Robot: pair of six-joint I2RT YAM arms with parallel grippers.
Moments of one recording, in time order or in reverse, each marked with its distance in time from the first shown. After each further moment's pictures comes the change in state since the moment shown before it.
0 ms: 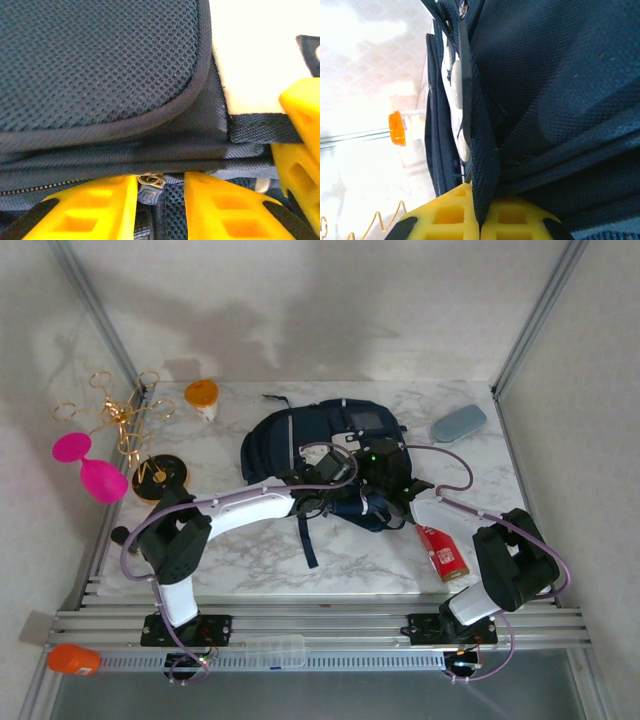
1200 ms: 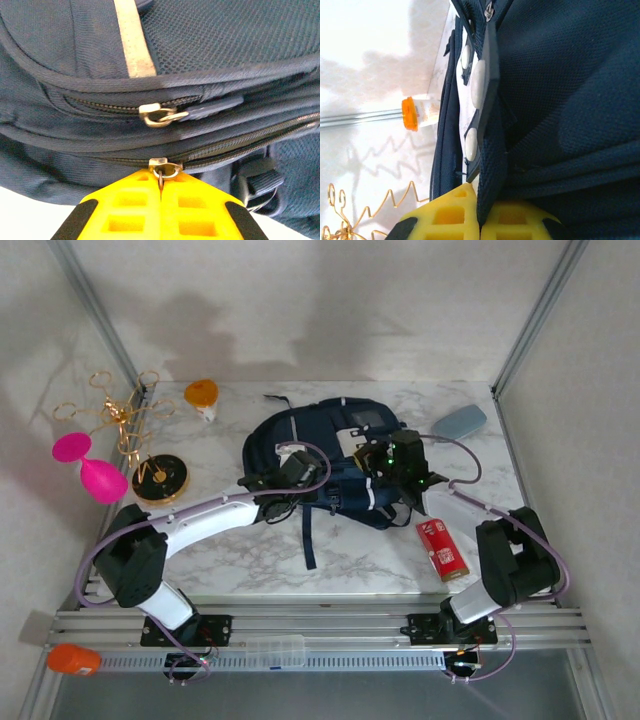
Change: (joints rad) left arm 0.091 -0.254 -0.217 0.003 0.045 0.251; right arm -0.165 0.027 0.020 0.030 -0.255 -0.136
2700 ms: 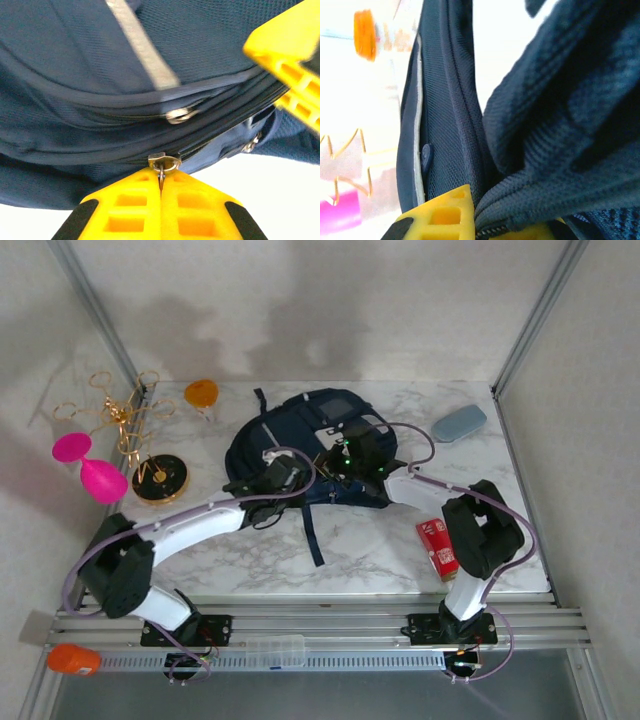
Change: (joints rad) left arm 0.046 -0.122 -0.142 0.021 0.076 -0.026; right arm 0.182 0.204 0.236 -0.163 -0.035 -0.214
